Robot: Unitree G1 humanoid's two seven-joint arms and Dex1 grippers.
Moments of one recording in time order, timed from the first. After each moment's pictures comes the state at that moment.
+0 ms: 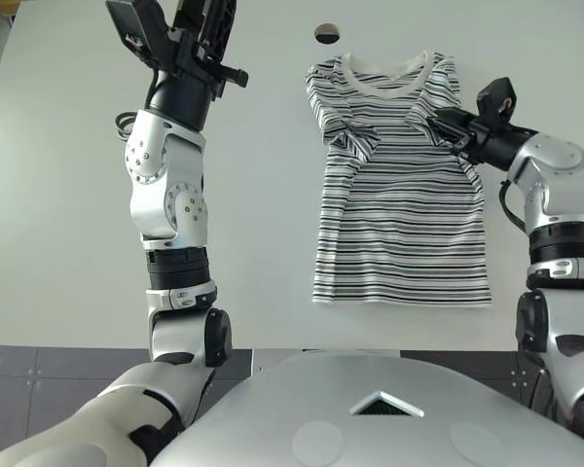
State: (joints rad) left arm -0.33 0.13 0.17 0.02 -0.44 0.07 -0.45; right arm -0.45 -0.44 -0.01 0.53 0.15 0.15 0.89
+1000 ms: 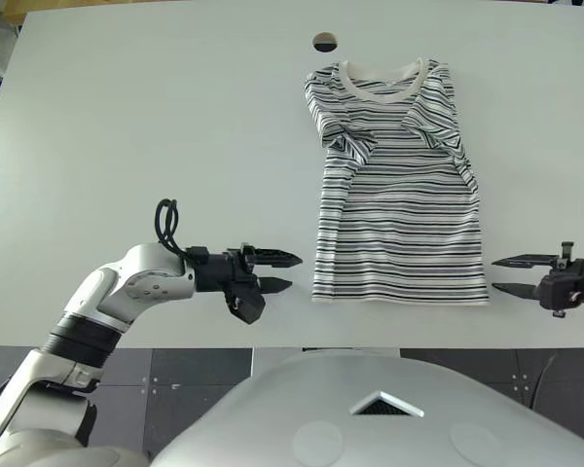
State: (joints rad) left arm 0.07 0.86 -0.42 0.02 0.41 -0.91 -0.70; right arm 0.23 -0.99 -0.03 0.41 0.01 -0.94 1.26
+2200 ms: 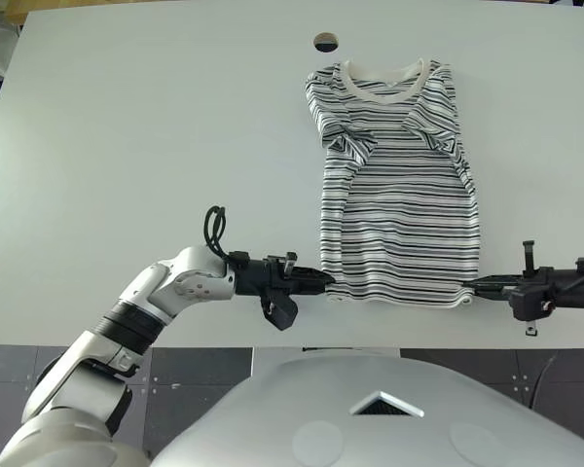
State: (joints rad) left arm -0.04 0.72 -0.59 0.10 0.41 -0.94 -0.64; right arm 0.23 -1.07 0.23 0.31 0.09 -0.91 1.15
